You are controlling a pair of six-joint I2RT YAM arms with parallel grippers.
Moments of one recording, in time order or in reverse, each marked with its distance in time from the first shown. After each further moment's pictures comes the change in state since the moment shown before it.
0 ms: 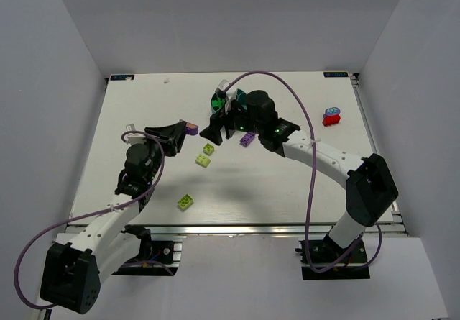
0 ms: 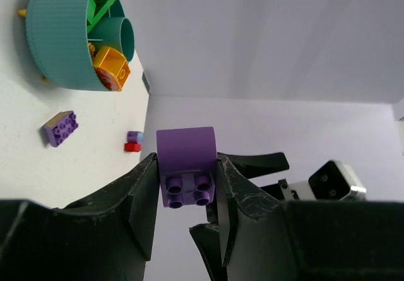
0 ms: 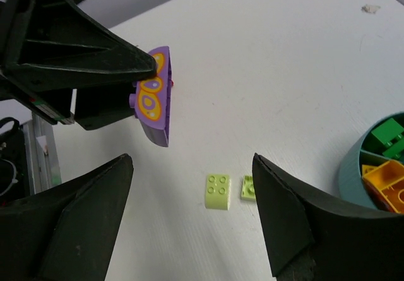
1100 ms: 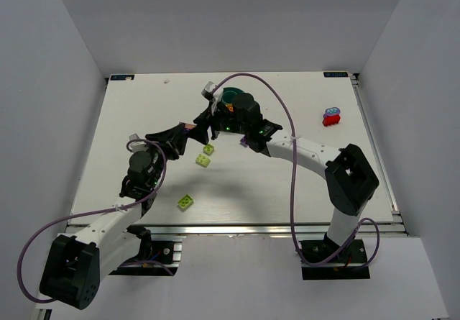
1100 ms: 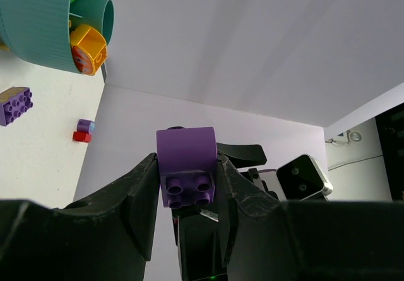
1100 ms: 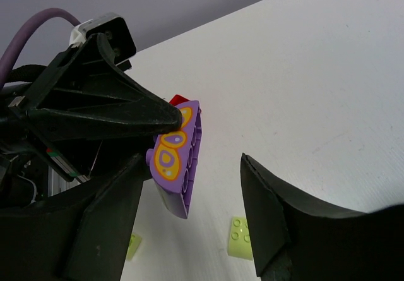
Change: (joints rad) left arm -0.023 0.034 -0.103 0.179 -0.045 -0.277; right arm 0.045 0.143 0.053 0.203 -0.068 0.092
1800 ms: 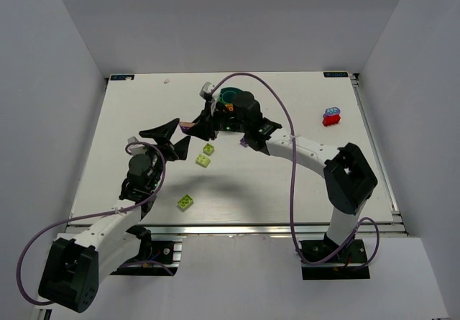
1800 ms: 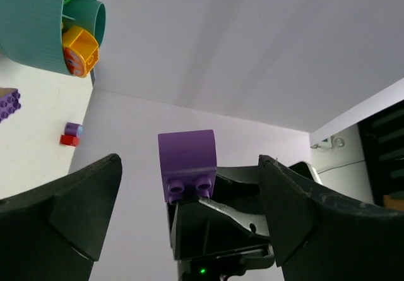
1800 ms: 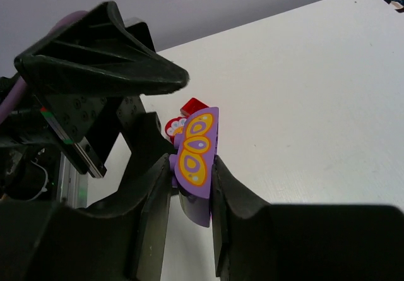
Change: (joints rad) left arm -0.006 -0.019 -0.026 0.026 -0.034 -0.037; right arm -0.004 0.024 0.021 0.037 -0.098 -0.018
